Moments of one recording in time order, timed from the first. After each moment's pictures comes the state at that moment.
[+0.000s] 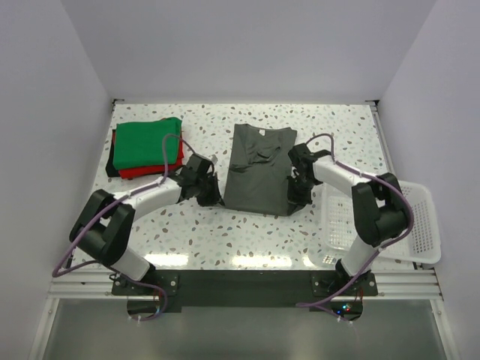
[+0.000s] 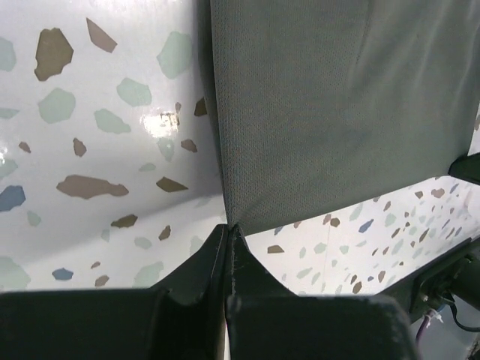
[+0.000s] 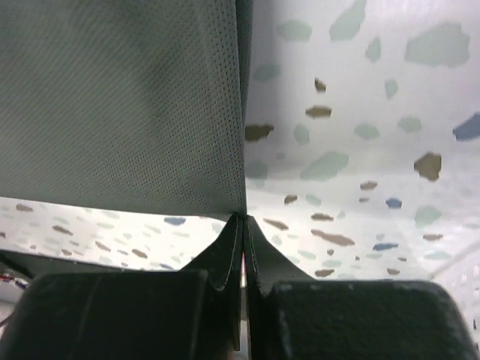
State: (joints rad) left arm -0.53 1.56 0.84 -0.29 0.22 -0.65; right arm 0.39 1.72 1.09 -0.86 -0.16 0.53
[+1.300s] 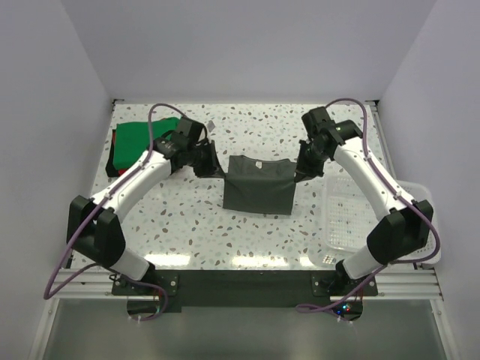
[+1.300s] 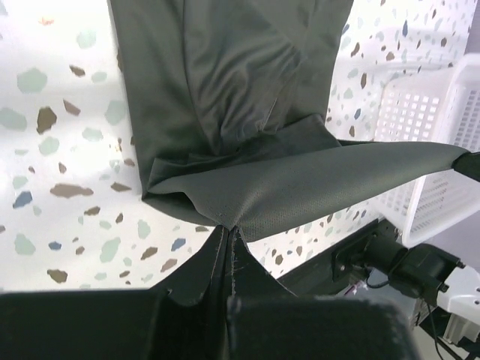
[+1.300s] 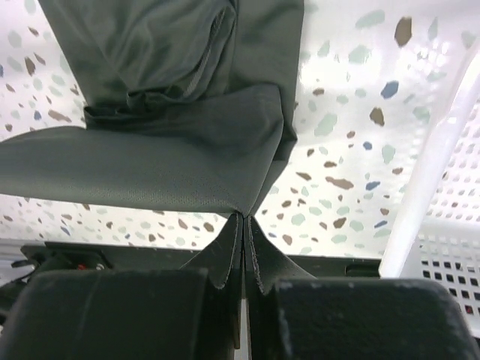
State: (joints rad) left arm -0.46 1.51 1.25 -0.68 0.32 -0.61; right arm 0.37 1.52 1.48 -1.20 -0.06 0.63
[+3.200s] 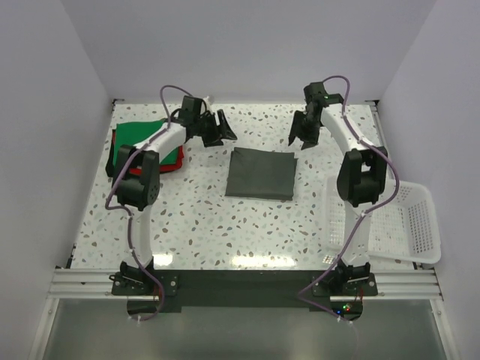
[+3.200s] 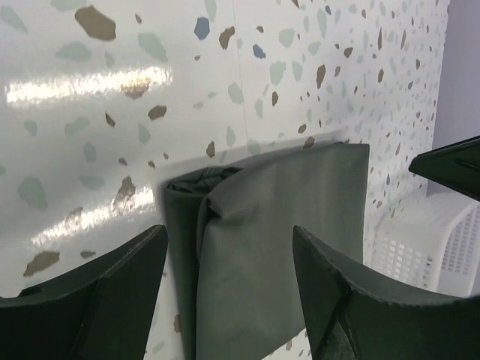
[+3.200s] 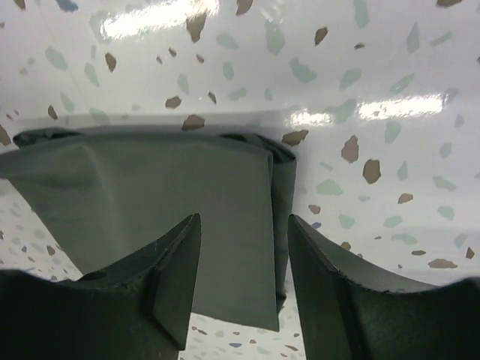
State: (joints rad) left arm -0.27 2.17 1.72 -0.32 0.49 -0.57; right arm 0.17 2.21 2.06 -1.05 -0.07 0.45
